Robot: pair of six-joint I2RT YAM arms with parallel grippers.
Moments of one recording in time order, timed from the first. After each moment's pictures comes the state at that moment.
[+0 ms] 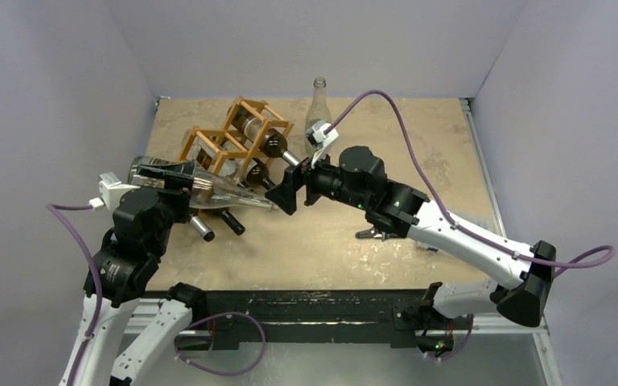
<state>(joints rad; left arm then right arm) -0.32 0.58 1.03 -0.76 -0.48 -1.36 0.98 1.27 1.19 -0.09 -0.02 0.43</state>
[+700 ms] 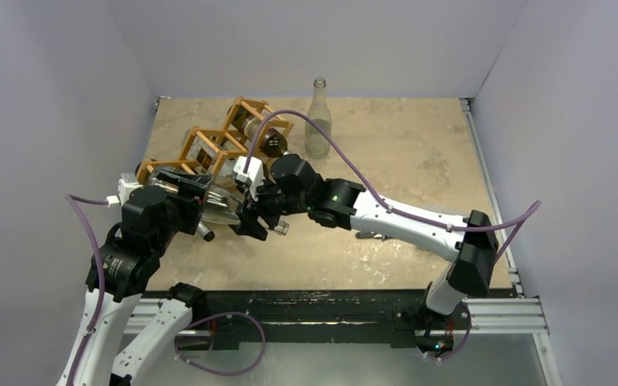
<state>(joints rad) -0.32 0.60 1.04 -0.92 -0.27 -1.38 1.11 1.63 1.48 -0.31 -0.26 0.01</state>
